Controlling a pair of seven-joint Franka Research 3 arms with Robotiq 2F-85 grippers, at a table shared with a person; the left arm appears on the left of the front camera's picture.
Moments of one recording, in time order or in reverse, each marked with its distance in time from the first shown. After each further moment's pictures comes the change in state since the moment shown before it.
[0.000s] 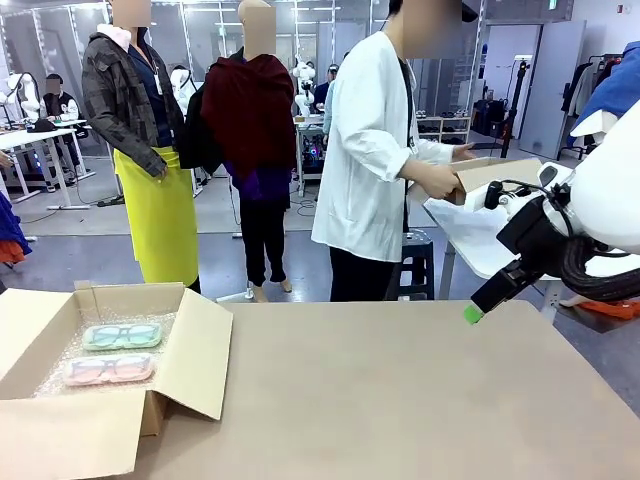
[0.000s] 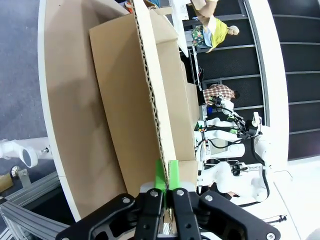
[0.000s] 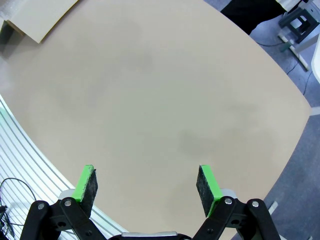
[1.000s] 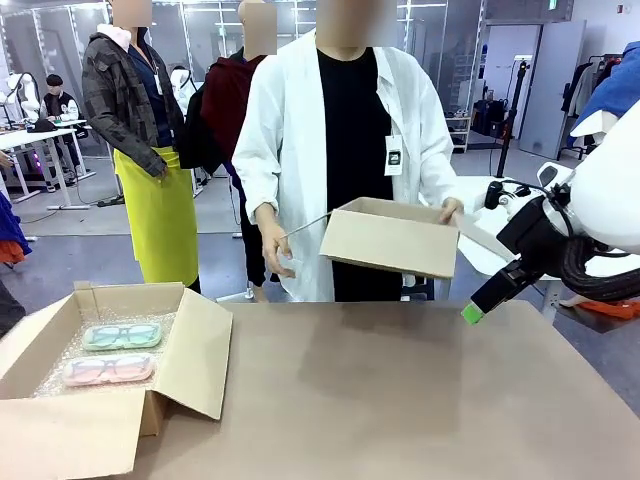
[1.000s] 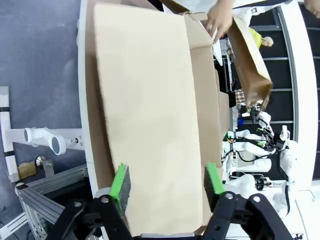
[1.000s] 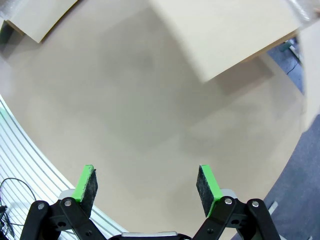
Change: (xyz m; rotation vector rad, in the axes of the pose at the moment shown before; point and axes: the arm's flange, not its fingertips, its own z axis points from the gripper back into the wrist) left arm -0.008 -0.013 0.011 0.191 -0.042 0.019; right arm 0.000 0.000 0.000 0.000 0.000 0.000
